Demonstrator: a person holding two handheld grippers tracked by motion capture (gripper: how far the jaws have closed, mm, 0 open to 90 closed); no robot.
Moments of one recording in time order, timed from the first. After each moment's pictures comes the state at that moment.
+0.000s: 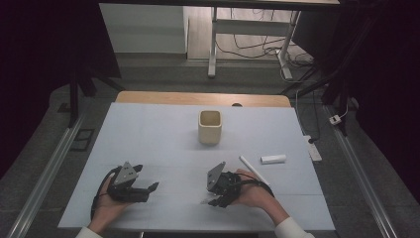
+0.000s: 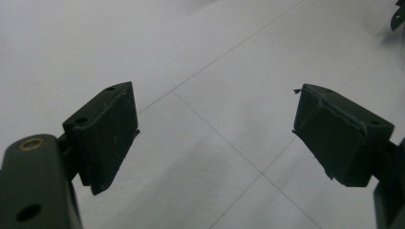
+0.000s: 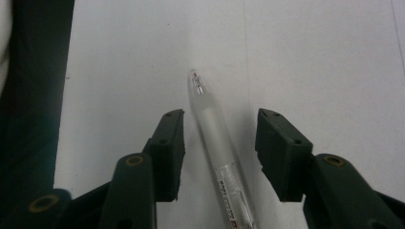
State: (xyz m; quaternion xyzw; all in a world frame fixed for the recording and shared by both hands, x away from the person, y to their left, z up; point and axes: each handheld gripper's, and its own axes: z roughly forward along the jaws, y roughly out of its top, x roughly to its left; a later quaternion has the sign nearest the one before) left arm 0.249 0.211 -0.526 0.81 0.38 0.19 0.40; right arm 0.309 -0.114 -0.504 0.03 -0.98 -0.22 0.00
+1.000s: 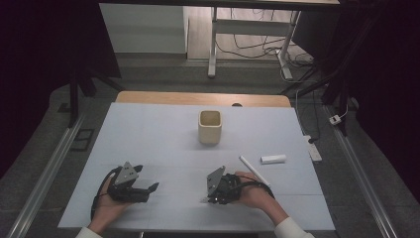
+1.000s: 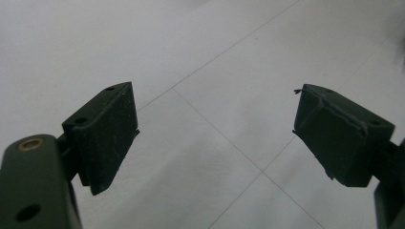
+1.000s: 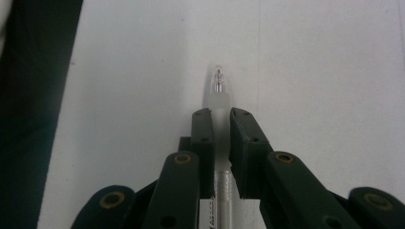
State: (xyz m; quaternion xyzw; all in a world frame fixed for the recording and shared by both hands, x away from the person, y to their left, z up) left arm 0.250 0.211 -0.527 0.81 0.38 0.19 0.40; right arm 0.304 -0.116 -0.504 0.07 -0.97 -0.23 -0.01
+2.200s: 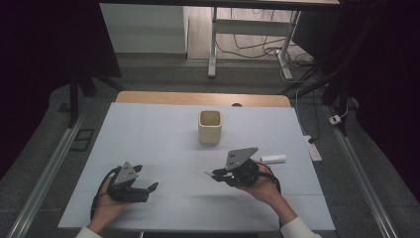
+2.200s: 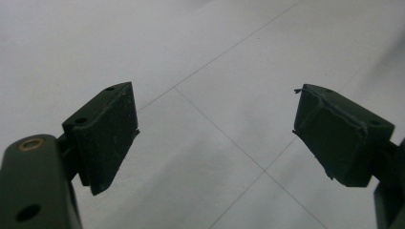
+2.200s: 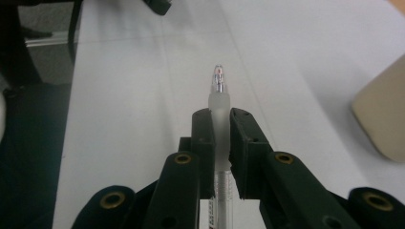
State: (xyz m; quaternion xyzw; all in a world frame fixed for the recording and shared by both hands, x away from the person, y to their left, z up) left arm 0.250 0.212 -0.527 0.81 0.38 0.19 0.40; right arm 0.318 -0.153 -0.448 -0.05 -0.91 -0.39 -0.07
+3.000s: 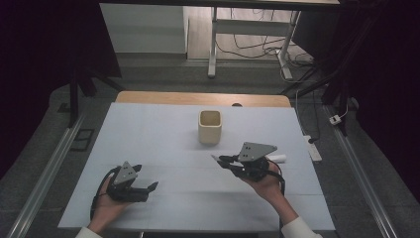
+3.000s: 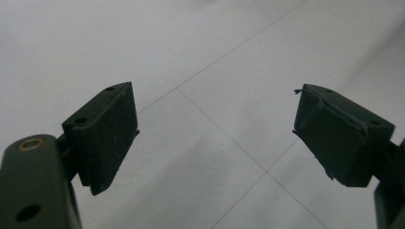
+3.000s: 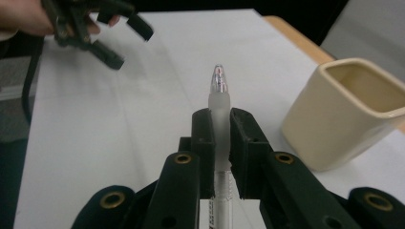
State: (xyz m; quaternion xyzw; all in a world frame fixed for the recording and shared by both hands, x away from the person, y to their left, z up) left arm 0.250 0.213 -0.526 0.81 0.39 0.20 0.40; right arm 0.319 -0.173 -0.429 -0.10 -0.86 -0.48 -0.15
